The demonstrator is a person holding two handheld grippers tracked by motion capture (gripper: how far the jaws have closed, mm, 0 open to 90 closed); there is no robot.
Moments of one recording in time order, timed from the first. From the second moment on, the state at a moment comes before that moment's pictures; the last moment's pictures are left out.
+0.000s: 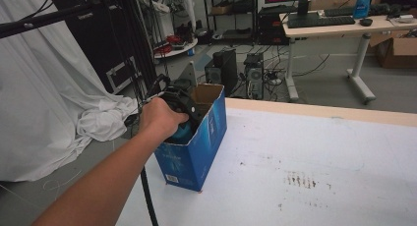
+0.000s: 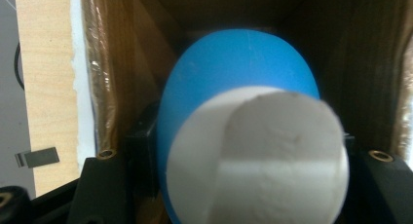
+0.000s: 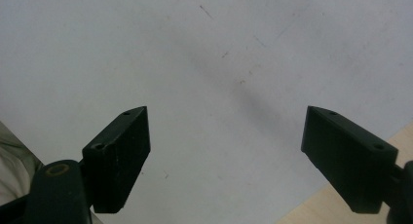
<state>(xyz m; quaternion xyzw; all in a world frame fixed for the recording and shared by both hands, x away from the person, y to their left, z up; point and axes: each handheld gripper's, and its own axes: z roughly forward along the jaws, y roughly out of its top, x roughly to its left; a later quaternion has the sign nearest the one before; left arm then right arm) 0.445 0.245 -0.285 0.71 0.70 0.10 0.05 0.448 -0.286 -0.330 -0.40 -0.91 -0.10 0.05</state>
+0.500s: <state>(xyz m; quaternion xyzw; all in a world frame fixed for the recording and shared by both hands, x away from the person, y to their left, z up) 0.445 0.249 -0.286 0.70 0.71 0.10 0.05 0.449 -0.284 -0.331 -0.40 -0.91 -0.10 0.05</state>
